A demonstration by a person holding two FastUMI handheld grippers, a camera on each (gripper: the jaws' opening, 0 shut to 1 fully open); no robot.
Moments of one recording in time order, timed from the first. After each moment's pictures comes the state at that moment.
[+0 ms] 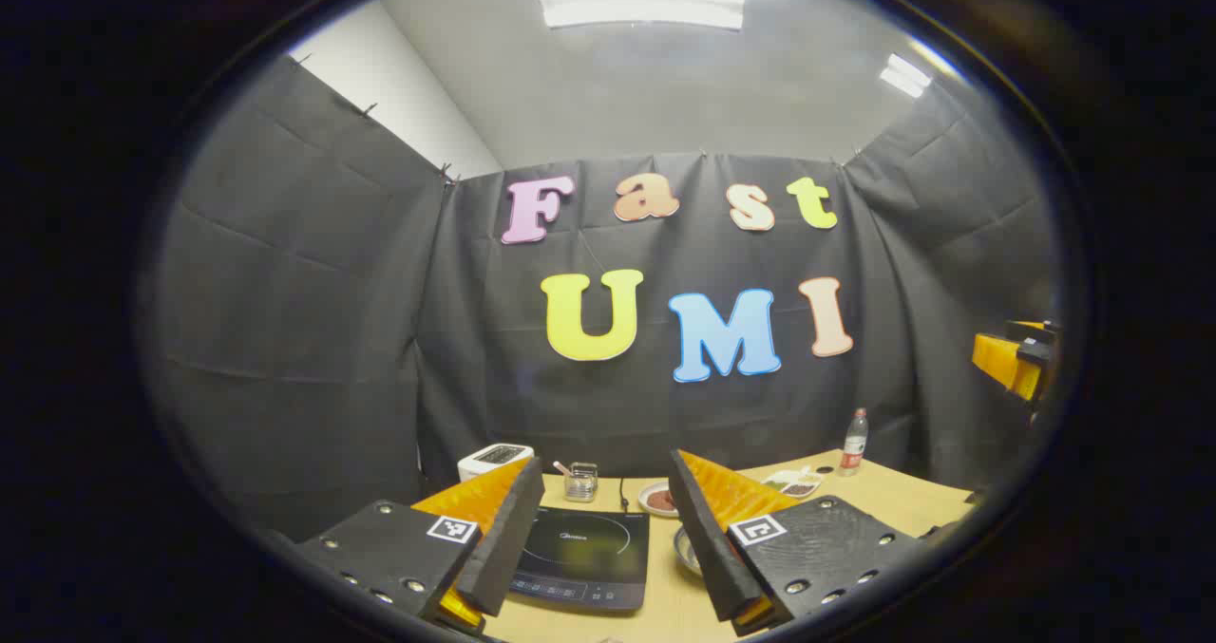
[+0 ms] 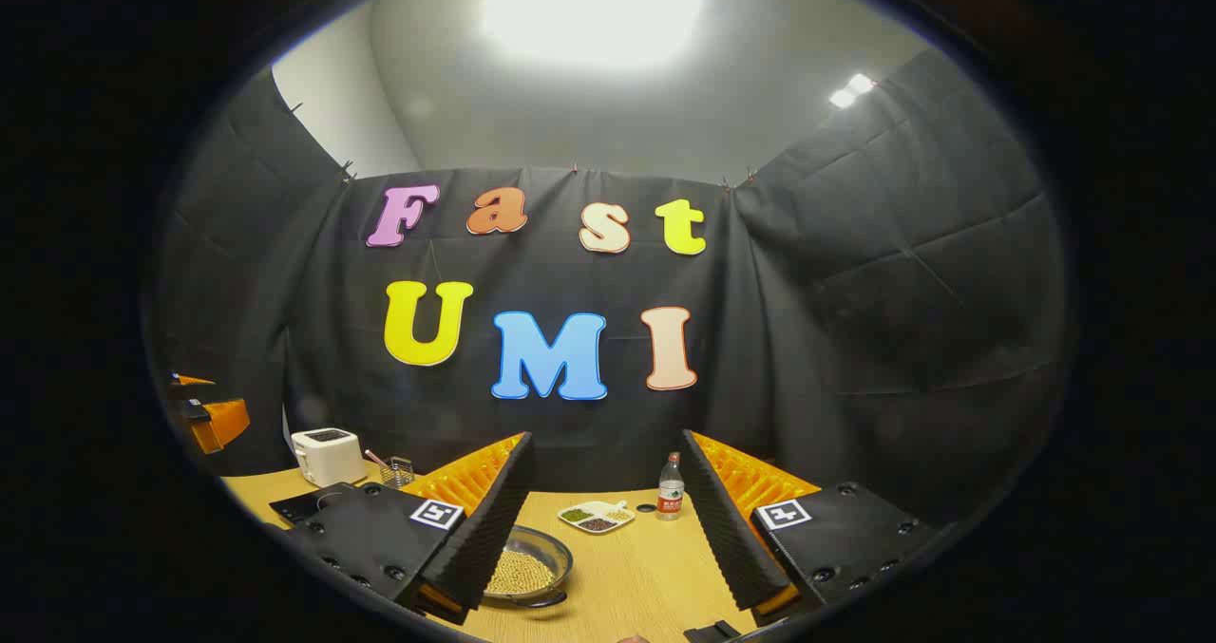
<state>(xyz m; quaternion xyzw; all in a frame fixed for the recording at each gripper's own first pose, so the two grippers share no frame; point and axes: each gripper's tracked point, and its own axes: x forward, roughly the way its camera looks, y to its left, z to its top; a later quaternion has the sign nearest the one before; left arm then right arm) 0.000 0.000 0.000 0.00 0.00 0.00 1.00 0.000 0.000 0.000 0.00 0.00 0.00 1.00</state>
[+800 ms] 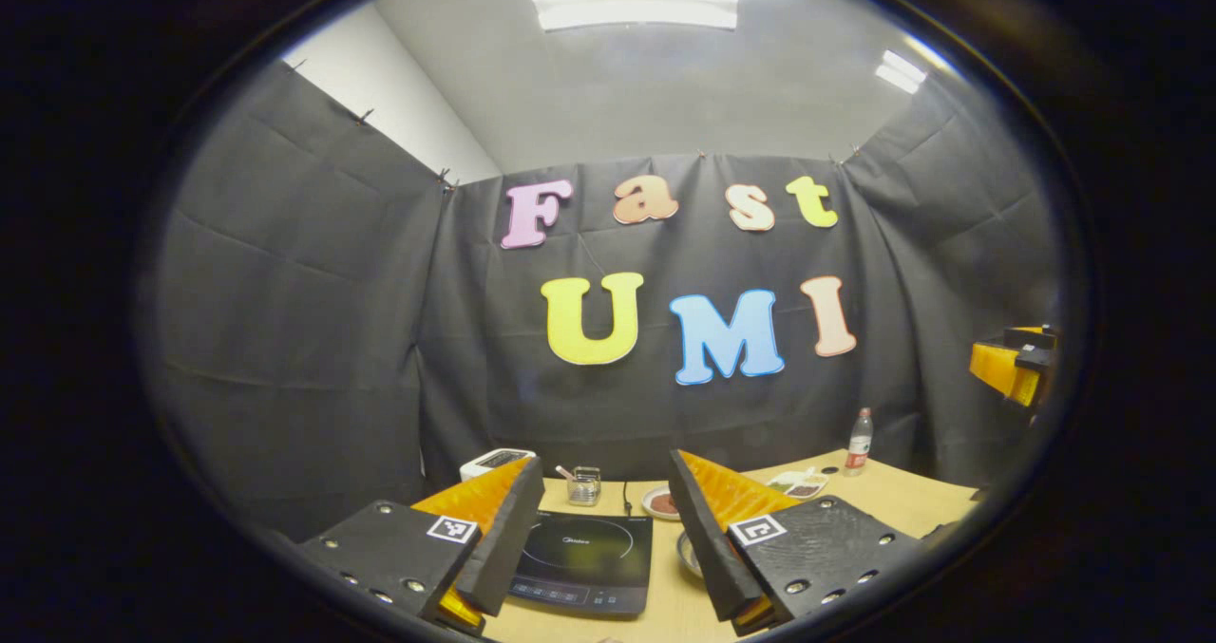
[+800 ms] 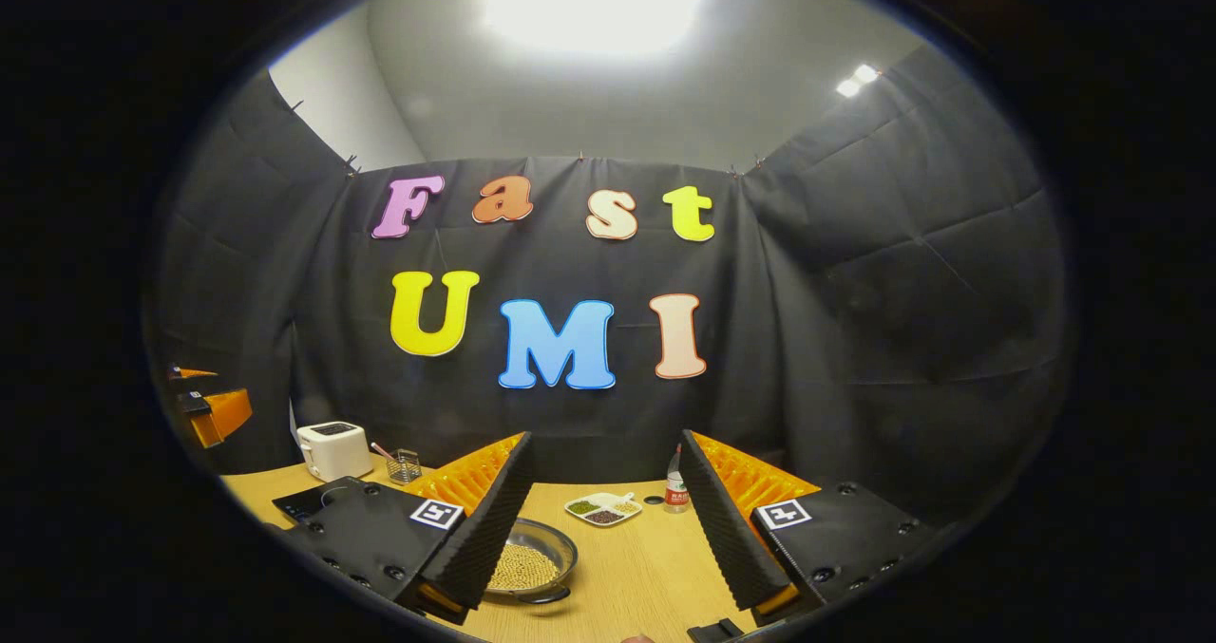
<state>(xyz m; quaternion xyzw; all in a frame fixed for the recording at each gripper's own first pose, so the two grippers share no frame) 0.010 -0.003 0.000 0.01 0.00 0.00 1.00 0.013 0.002 -0.013 0.00 0.02 0.02 1.00</state>
